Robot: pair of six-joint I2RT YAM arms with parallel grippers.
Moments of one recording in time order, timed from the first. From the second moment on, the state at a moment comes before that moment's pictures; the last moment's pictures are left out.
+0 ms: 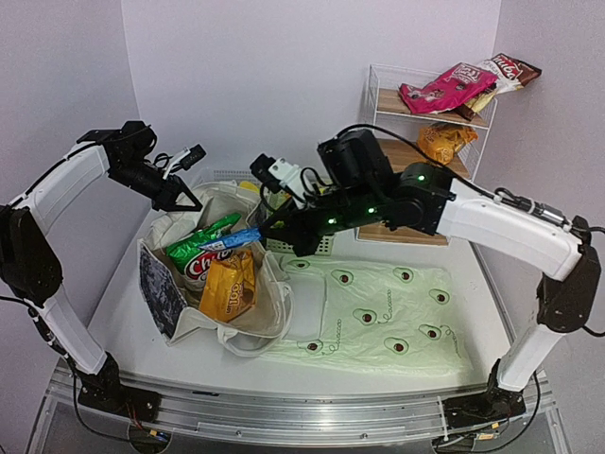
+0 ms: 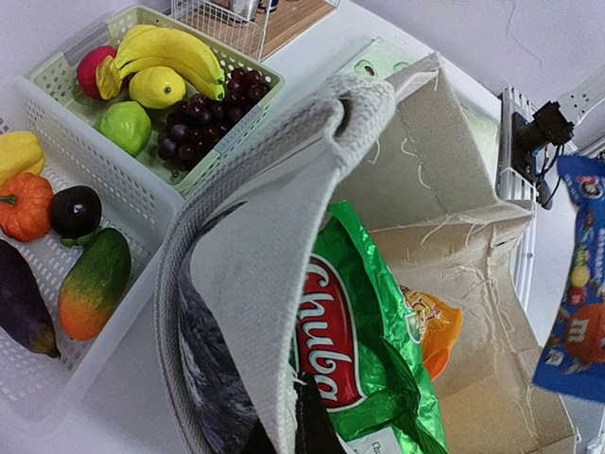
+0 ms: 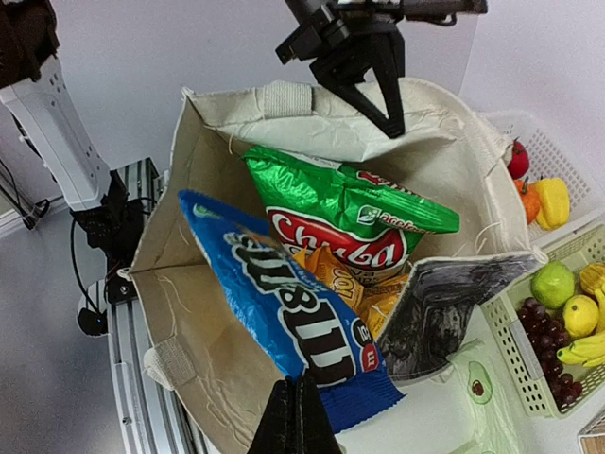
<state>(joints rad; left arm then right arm) -0.20 1.64 1.68 -1.14 0.78 0.65 1.07 1.69 1.73 -0.56 -0.18 -0.03</state>
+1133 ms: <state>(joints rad) -0.20 1.64 1.68 -1.12 0.76 0.63 0.97 1.78 1.87 -0.64 -0.06 0.11</state>
